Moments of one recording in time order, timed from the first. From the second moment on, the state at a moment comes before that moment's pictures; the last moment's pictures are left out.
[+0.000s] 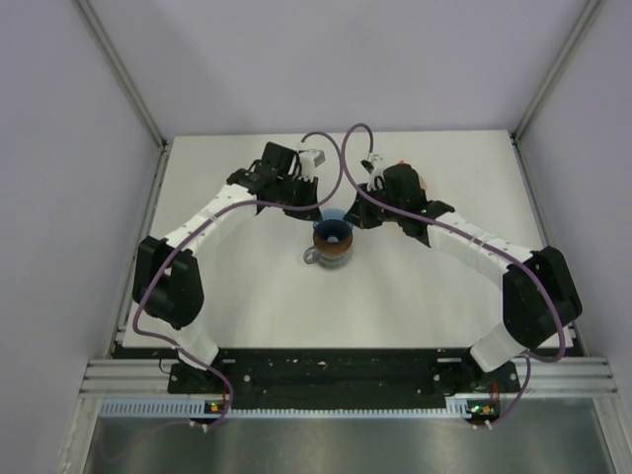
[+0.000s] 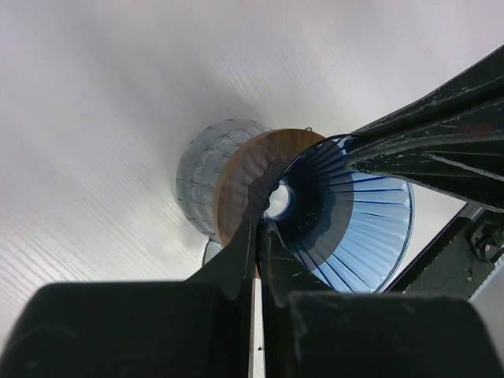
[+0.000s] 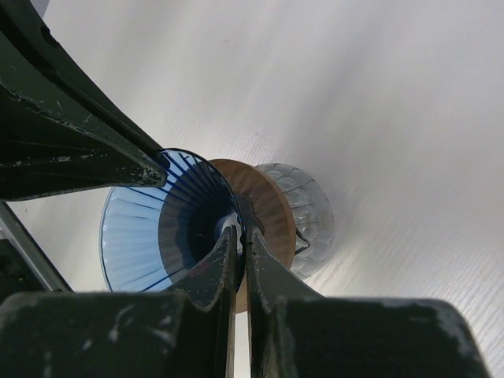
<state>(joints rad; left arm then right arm) -0.47 1.73 1.45 -0.60 0.43 -0.14 0.55 1.56 1.09 -0.10 -0.29 0.34</state>
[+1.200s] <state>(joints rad) -0.46 1.76 1.69 -0.84 0.42 -0.02 0.48 1.57 1.40 -0.40 -0.46 0.22</state>
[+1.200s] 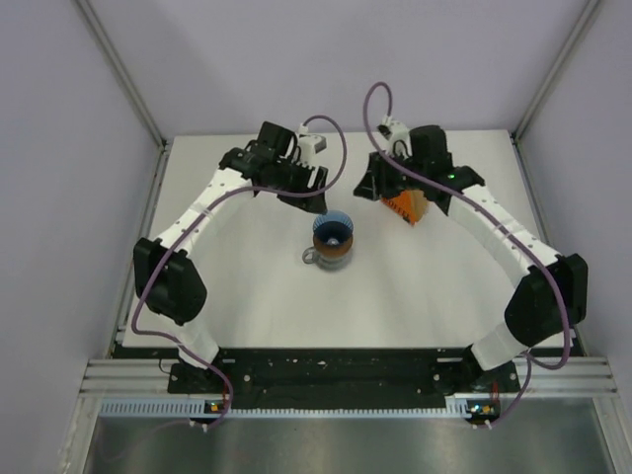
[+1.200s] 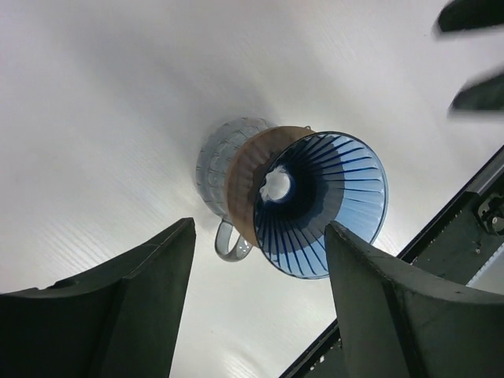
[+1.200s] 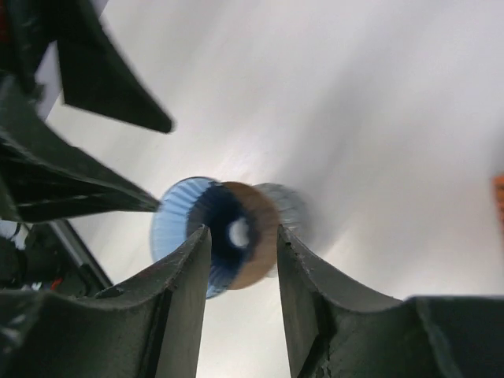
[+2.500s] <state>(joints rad) -0.31 1.66 1.66 -0.85 0.36 -0.02 0.06 1.83 1.31 -0.38 -0.39 0.10</state>
